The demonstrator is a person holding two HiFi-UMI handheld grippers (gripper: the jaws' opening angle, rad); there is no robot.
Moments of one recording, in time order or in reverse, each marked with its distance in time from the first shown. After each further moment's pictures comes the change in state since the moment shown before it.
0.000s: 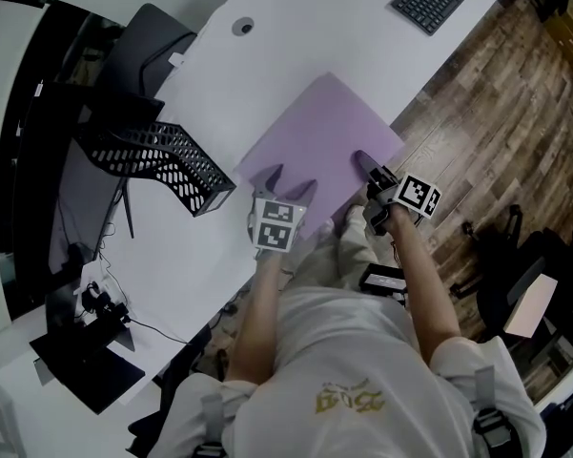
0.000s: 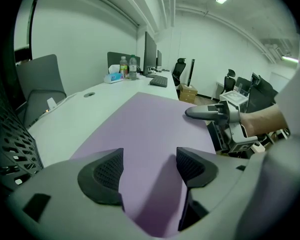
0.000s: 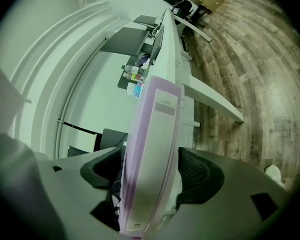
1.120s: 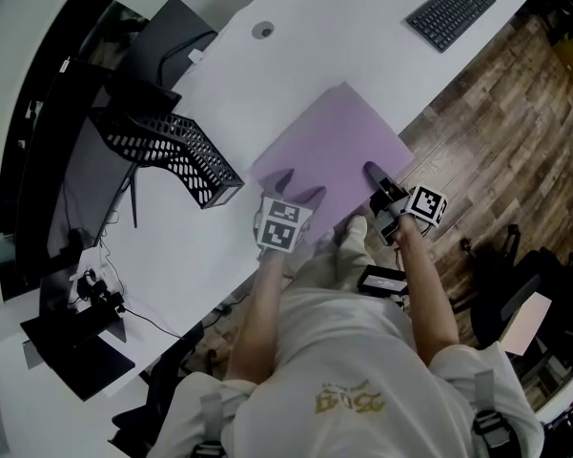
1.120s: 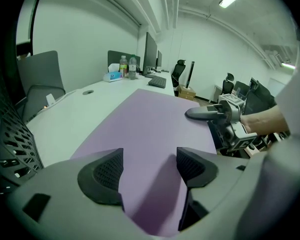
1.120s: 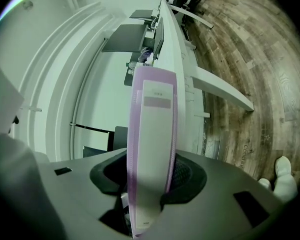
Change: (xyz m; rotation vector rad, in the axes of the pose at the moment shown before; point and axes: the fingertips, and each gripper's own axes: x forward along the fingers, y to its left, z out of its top) left arm -0.009 -0.008 -0.001 -0.032 0.003 -0.038; right arm -0.008 0.027 -0.004 0.032 0.074 0.156
